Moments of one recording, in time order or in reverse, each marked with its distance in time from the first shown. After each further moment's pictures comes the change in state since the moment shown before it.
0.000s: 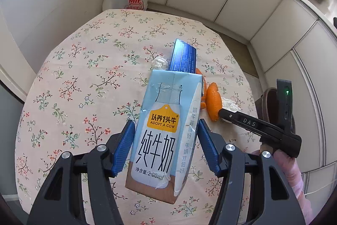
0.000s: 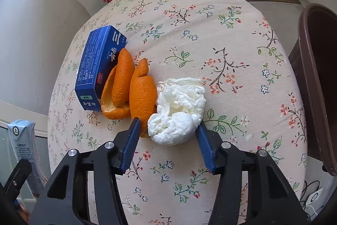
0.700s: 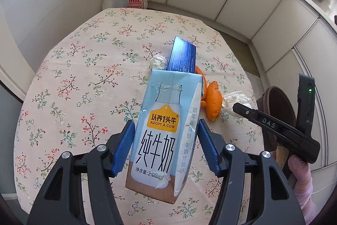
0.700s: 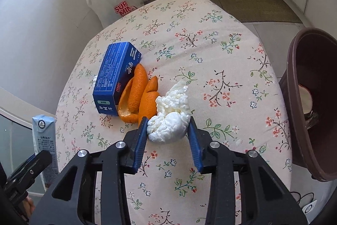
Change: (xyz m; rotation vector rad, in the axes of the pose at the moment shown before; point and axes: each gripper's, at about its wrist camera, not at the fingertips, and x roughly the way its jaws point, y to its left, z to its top) left arm 0.005 -0.007 -0.003 0.004 0.001 0.011; right arm -0.039 0.005 0.002 -0.082 -0.109 0.023
